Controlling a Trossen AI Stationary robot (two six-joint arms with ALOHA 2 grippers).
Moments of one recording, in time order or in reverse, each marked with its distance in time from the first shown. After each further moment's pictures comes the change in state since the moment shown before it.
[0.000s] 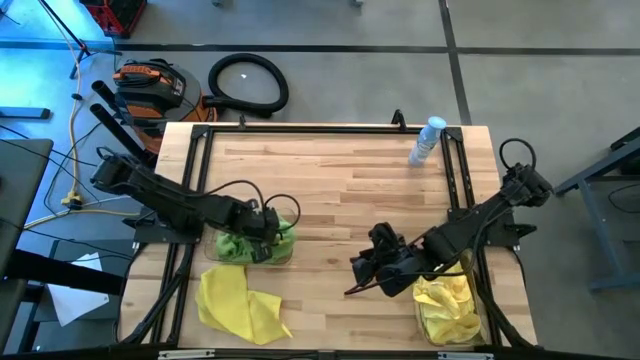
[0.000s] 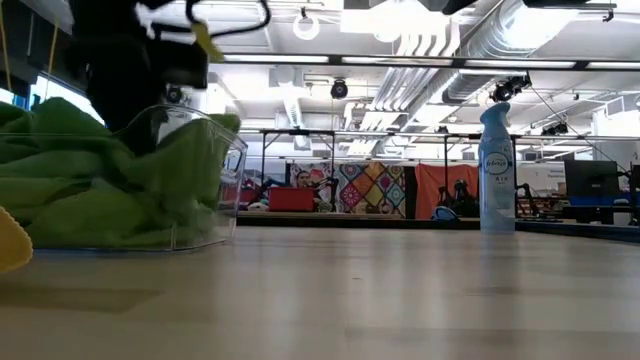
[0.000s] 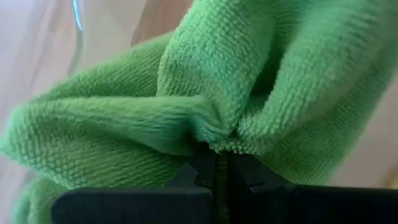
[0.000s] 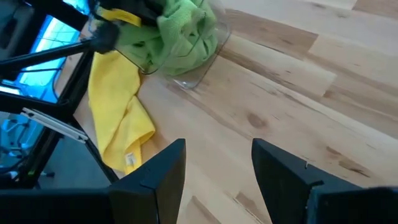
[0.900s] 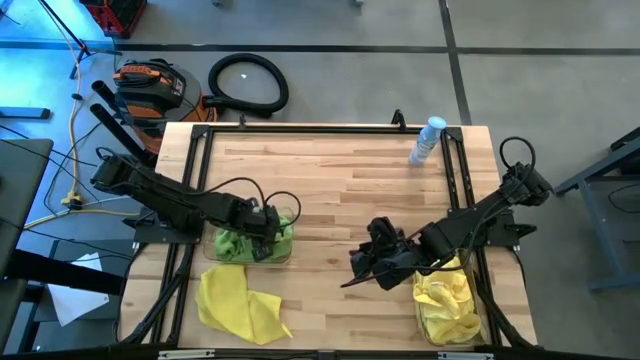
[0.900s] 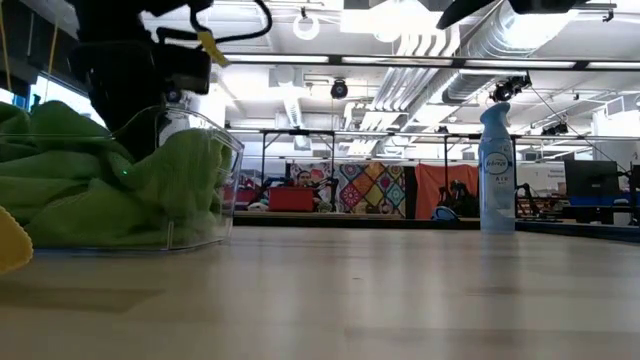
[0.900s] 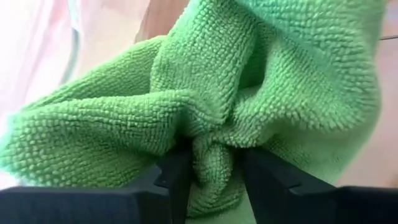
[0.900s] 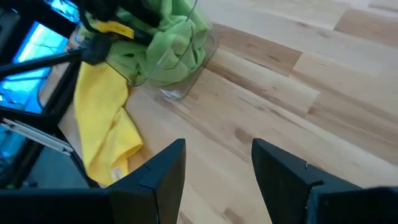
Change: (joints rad) left arm 0.034 0.000 -0.026 0.028 0.019 0.002; right arm -0.040 -0.001 0.000 -0.024 0.017 -0.030
